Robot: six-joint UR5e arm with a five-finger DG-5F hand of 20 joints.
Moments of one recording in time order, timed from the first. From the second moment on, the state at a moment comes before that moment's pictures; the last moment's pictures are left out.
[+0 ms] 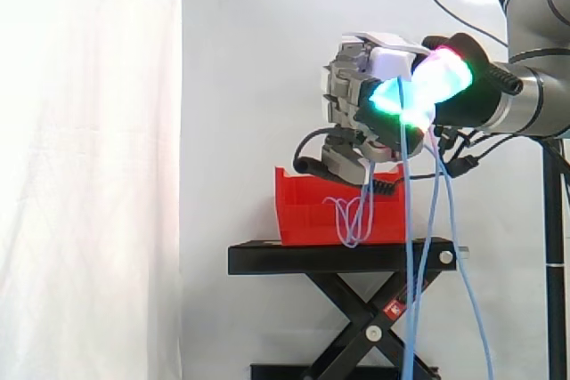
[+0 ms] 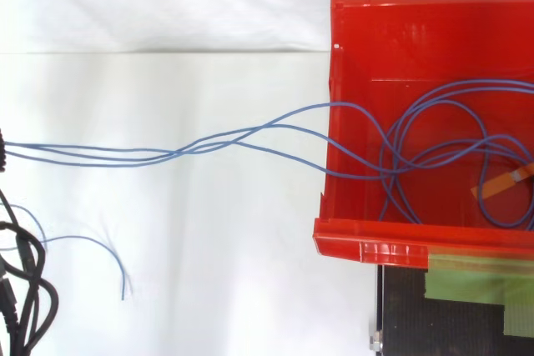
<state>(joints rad) 0.09 -2.21 -1.03 -3.03 -1.91 -0.56</state>
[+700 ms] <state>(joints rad) 0.09 -2.21 -0.98 -3.03 -1.92 -0.59</state>
